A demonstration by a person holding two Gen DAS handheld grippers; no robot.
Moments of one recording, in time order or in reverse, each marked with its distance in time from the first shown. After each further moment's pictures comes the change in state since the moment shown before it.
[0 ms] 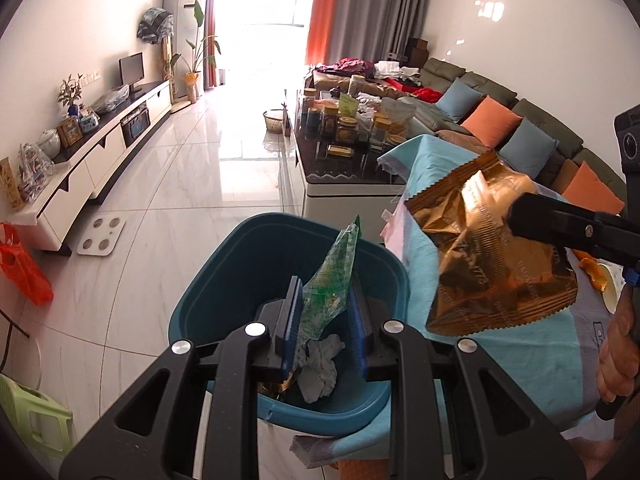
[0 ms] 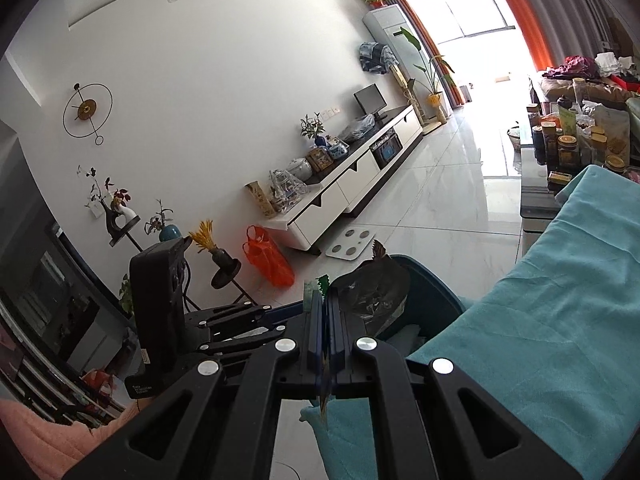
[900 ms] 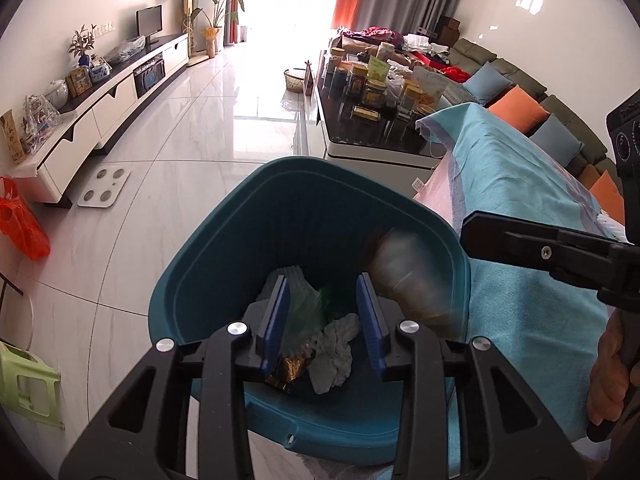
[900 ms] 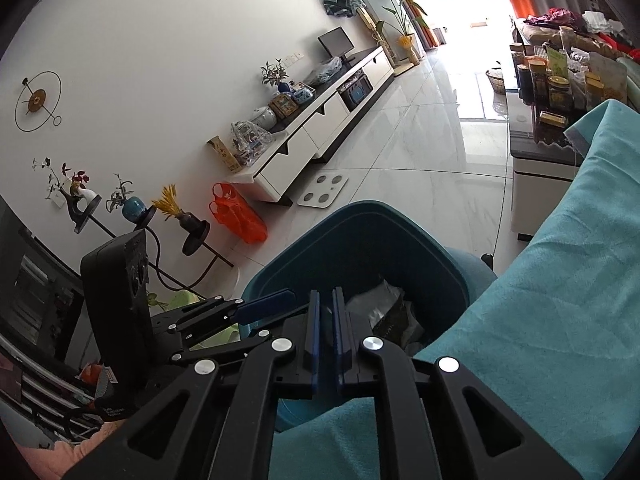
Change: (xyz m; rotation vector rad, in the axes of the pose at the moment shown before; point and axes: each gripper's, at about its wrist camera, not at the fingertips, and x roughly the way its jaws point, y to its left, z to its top) left arm 0.090 0.016 -0.003 -0.103 0.137 0.025; right arm 0.080 -0.026 -0.004 0.095 0.199 -0.100
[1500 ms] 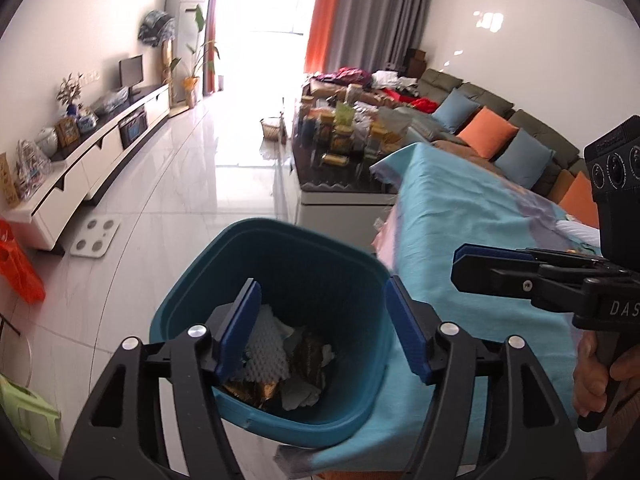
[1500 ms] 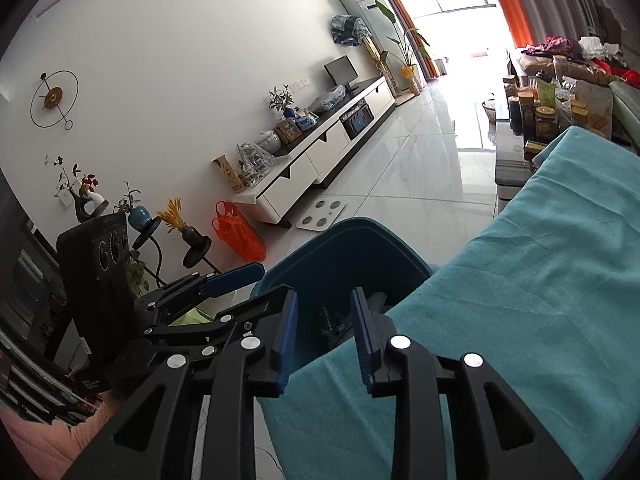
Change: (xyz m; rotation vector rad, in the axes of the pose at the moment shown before) left arm -0.073 -0.041 -0.009 0.104 -0.191 -0.066; right arm -0.071 0.002 -0.027 -0.061 -0.122 -0.011
